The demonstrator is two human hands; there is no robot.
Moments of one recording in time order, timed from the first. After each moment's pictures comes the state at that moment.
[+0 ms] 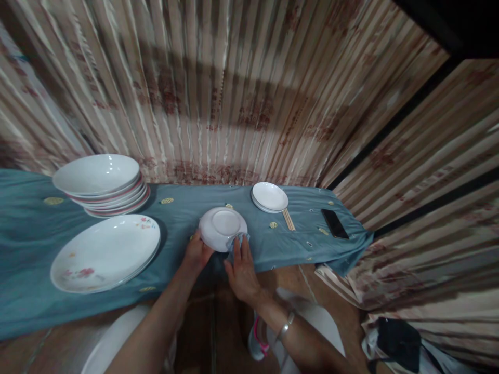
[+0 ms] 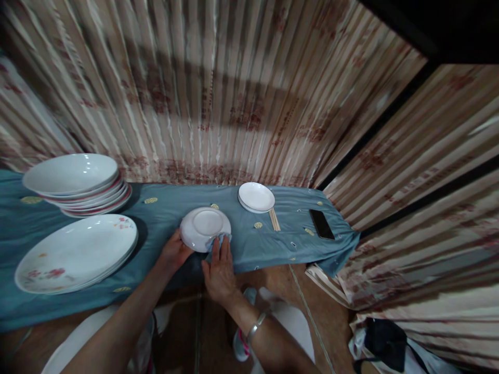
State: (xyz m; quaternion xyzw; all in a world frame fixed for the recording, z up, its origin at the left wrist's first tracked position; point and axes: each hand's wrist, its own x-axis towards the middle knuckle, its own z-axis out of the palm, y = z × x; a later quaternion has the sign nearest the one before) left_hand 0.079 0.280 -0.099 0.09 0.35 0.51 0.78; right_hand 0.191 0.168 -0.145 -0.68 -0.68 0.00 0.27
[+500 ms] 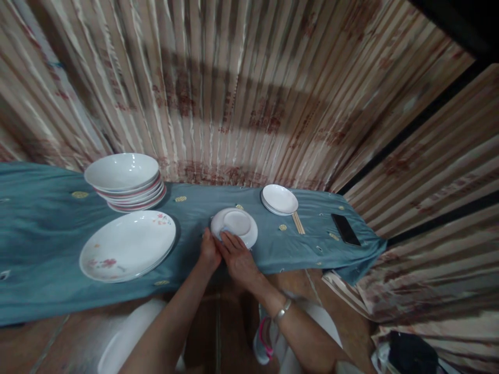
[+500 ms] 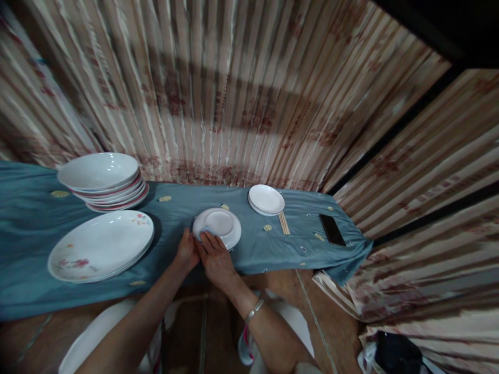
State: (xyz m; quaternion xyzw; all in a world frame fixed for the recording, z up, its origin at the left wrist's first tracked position) left_hand 0.080 0.276 -0.113 0.04 0.37 0.53 0.76; right_hand 0.176 0.206 -0.114 -0.51 -0.84 -0.08 0.17
